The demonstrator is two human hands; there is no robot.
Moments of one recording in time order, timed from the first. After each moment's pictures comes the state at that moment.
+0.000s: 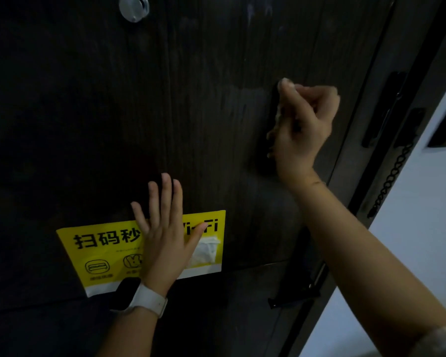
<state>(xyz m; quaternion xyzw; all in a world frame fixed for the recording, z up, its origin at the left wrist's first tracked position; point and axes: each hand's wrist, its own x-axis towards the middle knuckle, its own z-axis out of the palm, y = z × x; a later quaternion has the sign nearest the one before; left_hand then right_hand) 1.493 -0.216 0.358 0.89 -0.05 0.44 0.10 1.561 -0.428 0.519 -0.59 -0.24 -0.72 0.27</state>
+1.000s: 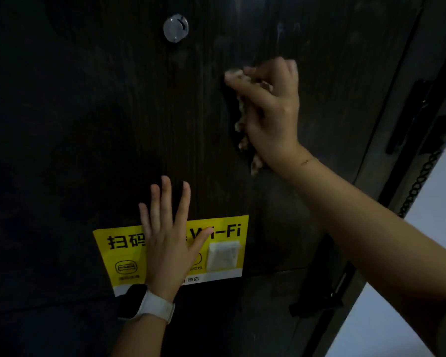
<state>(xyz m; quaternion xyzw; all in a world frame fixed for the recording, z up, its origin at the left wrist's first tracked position) 1.479 -0.184 0.368 0.89 -0.02 0.44 0.10 1.548 -0.360 0.558 -0.64 -0.37 -0.66 0.18</state>
